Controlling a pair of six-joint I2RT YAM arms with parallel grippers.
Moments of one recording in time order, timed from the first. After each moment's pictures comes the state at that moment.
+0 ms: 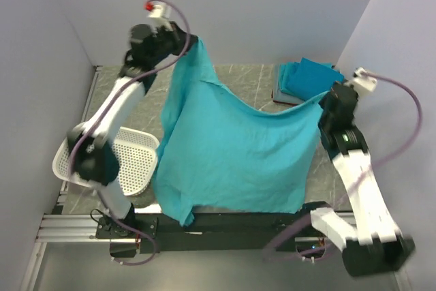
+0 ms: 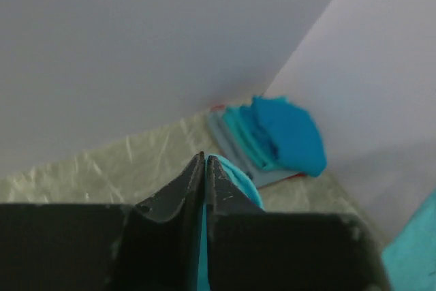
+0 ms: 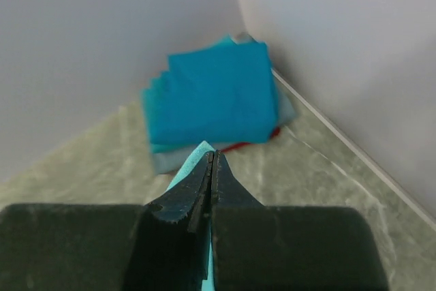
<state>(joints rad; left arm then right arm) -0.28 1.56 1.58 0.16 0.40 -0.43 0.14 0.86 1.03 -0.31 0.63 0.35</state>
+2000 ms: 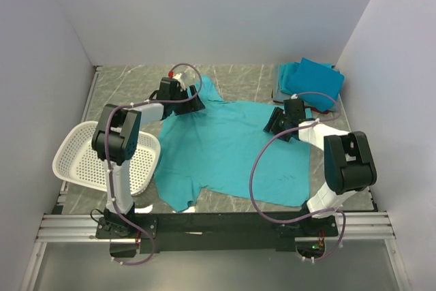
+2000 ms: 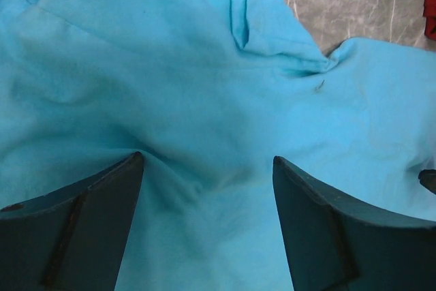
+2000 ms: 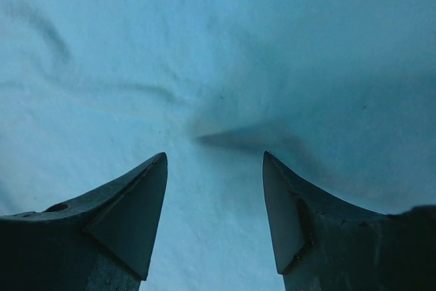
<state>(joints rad) -0.30 2.03 1.25 0.11 0.29 -0.50 0.15 1.63 0.83 -0.12 -0.07 0.60</state>
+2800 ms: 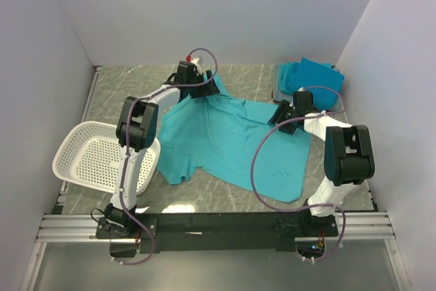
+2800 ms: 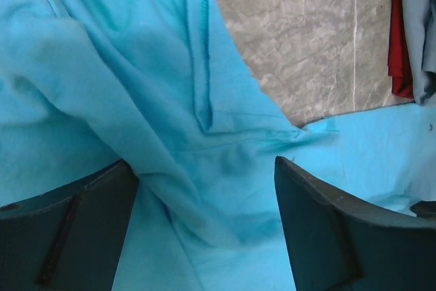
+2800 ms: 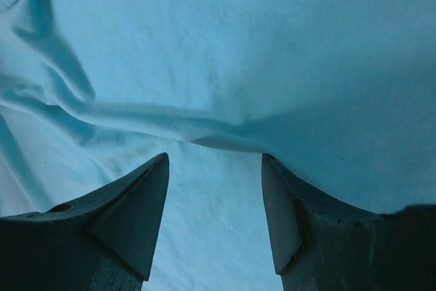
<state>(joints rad) -0.35 2.37 1.82 -0.05 0.33 -0.49 0.04 1.71 0.94 -0.14 -0.19 0.58</state>
